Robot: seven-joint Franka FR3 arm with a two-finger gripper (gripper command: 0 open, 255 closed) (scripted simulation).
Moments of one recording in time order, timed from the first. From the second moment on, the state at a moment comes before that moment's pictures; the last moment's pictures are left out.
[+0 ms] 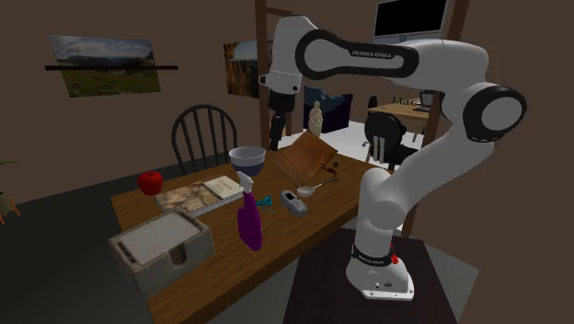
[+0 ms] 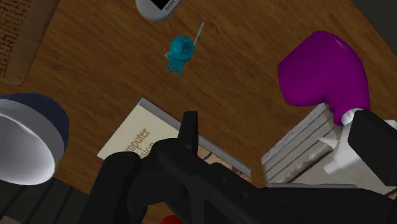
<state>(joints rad) 0.02 -0.83 0.02 -2.32 0.00 1.65 -0.12</state>
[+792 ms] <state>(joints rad) -0.13 -0.91 0.00 -2.67 -0.03 1.95 0.09</state>
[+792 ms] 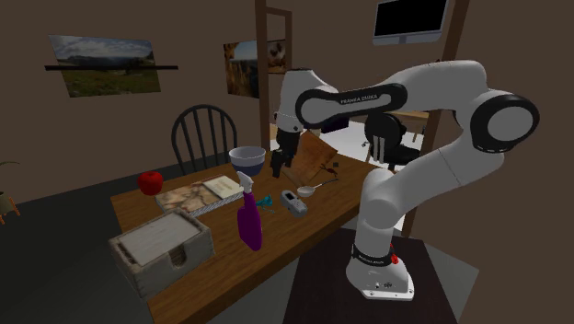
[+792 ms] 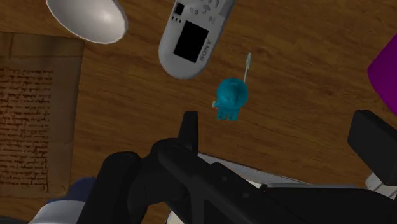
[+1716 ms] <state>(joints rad) -0.31 -0.84 0.00 -3.01 -0.06 2.37 0.31</state>
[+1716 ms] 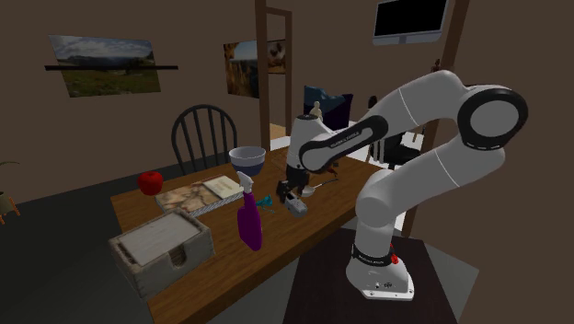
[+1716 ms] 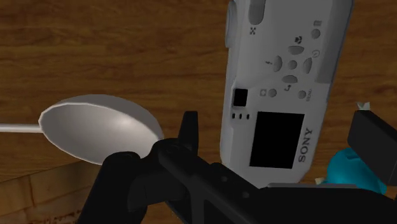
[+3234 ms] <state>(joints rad) -0.32 -0.78 0.00 -3.03 -0.06 2.45 0.31</state>
